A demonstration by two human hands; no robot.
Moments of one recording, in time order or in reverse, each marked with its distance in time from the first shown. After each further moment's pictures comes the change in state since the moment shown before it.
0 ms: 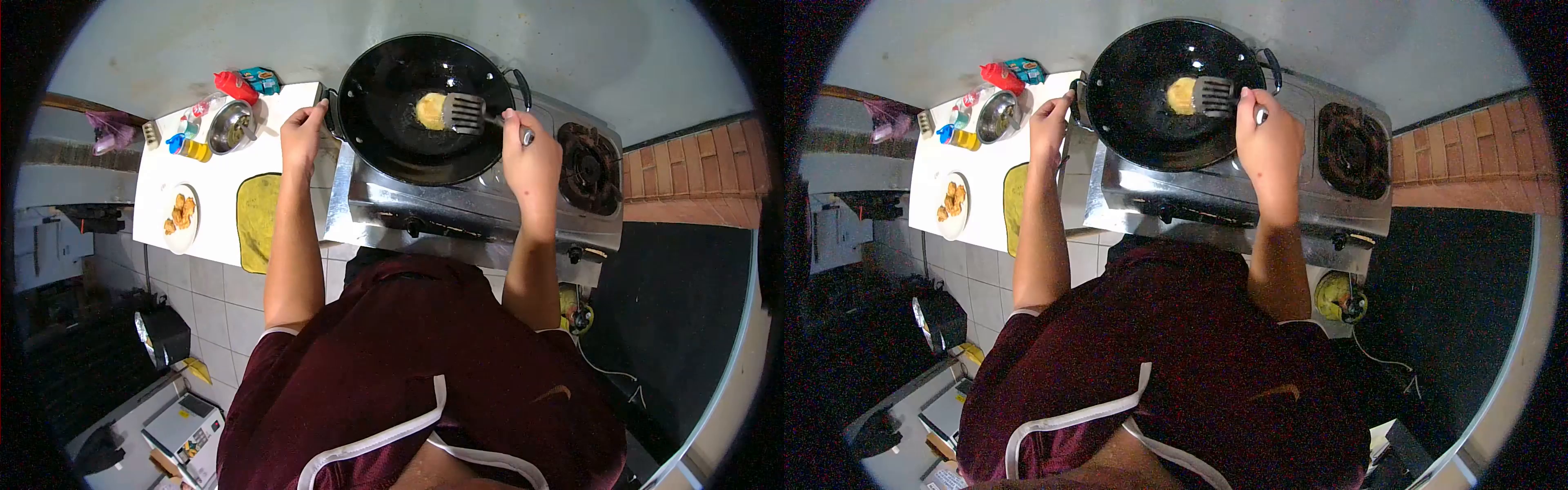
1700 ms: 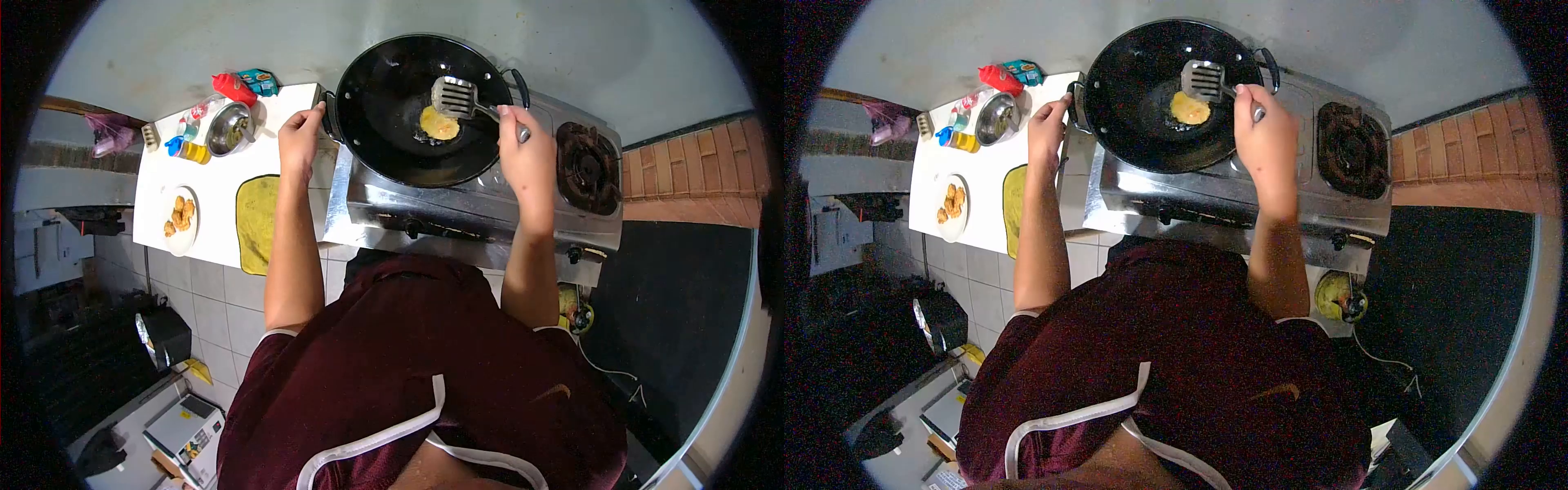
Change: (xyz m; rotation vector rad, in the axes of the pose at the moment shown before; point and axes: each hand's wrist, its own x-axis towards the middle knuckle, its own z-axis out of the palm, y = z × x) left_hand -0.006 0.007 0.001 -0.036 -0.010 -0.032; right_hand 0.007 0.005 0.003 0.094 -0.038 0.065
